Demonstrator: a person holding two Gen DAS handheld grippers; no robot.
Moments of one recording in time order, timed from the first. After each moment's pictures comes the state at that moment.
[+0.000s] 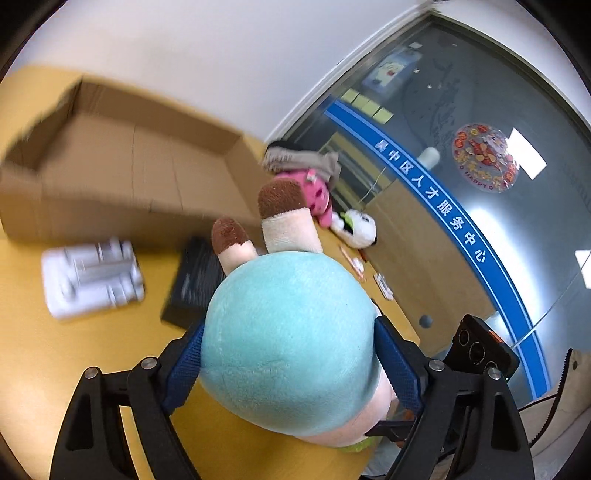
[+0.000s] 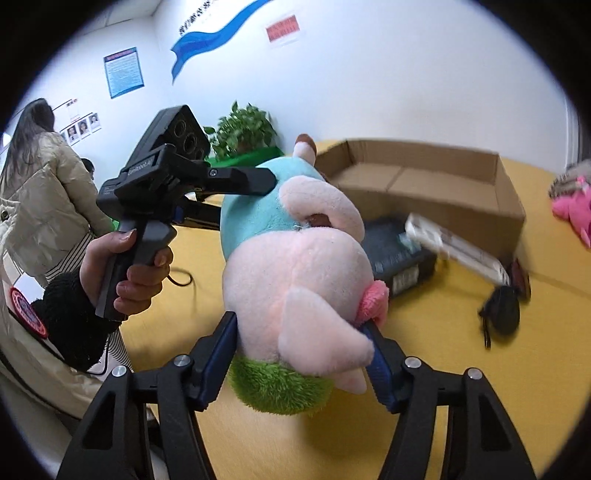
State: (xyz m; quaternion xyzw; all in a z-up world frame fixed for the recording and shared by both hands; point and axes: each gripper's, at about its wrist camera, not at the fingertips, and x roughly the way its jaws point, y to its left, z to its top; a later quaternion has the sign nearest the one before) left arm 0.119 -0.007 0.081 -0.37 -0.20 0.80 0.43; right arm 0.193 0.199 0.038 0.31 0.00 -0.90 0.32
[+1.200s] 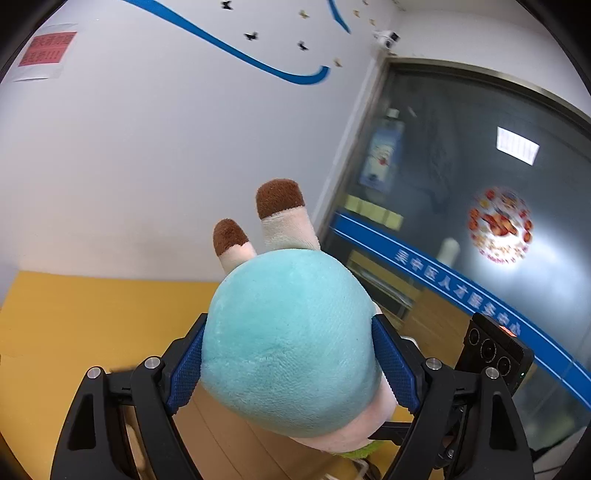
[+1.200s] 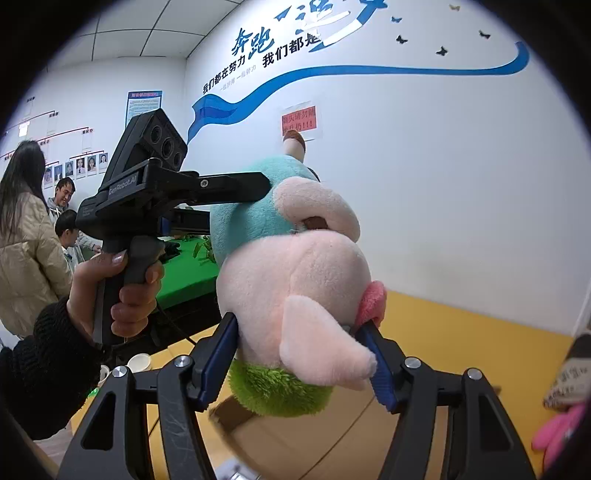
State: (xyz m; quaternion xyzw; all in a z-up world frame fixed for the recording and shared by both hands) left arm -0.128 -0.073 0.330 -0.20 -0.12 0.89 0.38; right arm -0.062 0.149 0.254 0.16 0.03 -0.93 0.33
